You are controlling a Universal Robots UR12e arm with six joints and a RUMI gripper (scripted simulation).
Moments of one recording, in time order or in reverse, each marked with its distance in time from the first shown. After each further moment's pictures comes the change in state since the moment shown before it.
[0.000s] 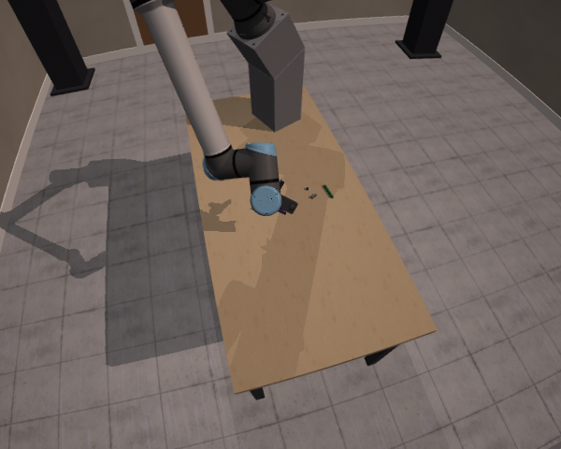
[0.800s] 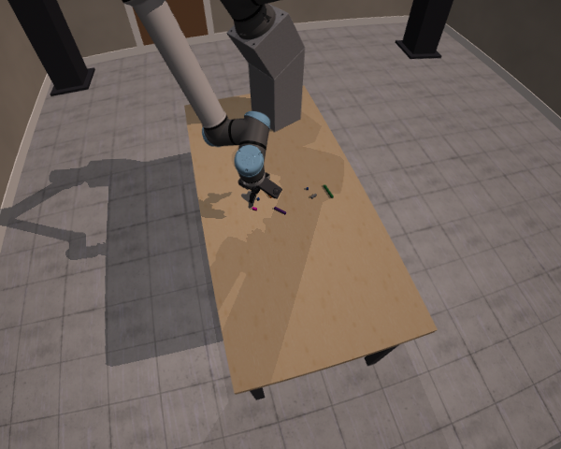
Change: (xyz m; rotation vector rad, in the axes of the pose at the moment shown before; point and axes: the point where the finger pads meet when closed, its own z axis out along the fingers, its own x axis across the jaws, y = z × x) arm 0.022 0.054 0.052 0.160 0.282 -0.007
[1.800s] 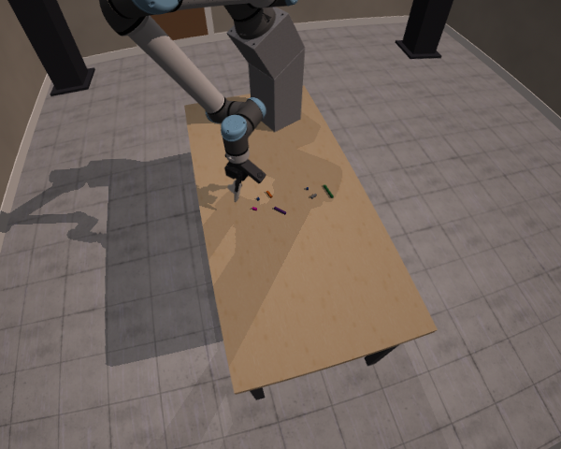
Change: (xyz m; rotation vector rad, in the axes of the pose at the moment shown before) arm 0.009 0.070 0.054 0.183 0.318 -0.009
